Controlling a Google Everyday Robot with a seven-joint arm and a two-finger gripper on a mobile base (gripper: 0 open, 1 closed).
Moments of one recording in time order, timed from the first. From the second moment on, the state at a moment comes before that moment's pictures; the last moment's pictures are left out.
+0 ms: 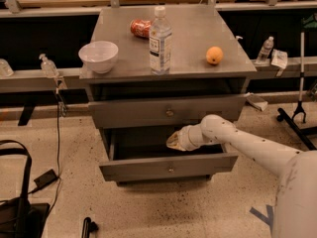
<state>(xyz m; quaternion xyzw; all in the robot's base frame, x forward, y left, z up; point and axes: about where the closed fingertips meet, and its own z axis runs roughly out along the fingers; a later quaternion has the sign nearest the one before) 0.692 -0.072 0.471 -0.67 0.65 0.09 0.35</state>
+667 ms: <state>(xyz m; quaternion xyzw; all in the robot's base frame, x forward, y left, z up) 0.706 -0.072 0.448 -0.64 0.68 0.15 0.33</state>
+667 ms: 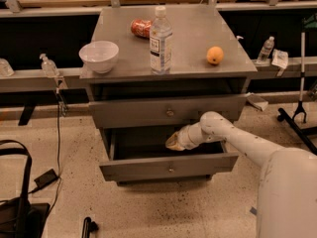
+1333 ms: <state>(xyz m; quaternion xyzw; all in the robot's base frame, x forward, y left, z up) 0.682 -0.081 0.427 -0.64 0.69 0.16 0.30</state>
